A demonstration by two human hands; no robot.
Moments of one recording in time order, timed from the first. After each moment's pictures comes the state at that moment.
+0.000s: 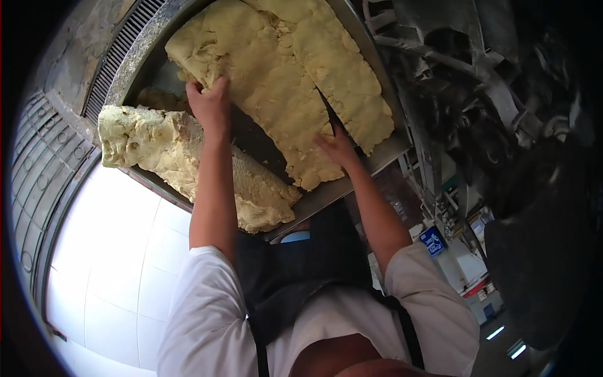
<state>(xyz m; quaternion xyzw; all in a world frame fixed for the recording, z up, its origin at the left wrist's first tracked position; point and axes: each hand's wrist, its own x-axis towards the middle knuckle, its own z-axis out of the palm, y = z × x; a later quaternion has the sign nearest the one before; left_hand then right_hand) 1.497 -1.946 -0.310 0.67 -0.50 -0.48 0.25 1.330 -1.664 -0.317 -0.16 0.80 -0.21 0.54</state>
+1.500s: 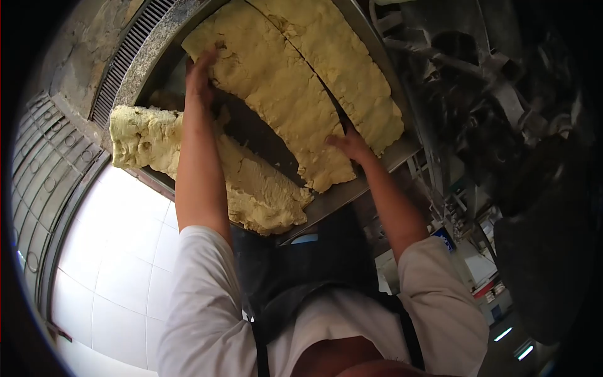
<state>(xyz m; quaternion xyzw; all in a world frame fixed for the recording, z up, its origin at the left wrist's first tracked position) 1.515 -2.037 -0.376 0.54 -0.29 -0.74 0.28 1.310 -1.656 -0.353 -0.16 0.76 -0.17 0.60</state>
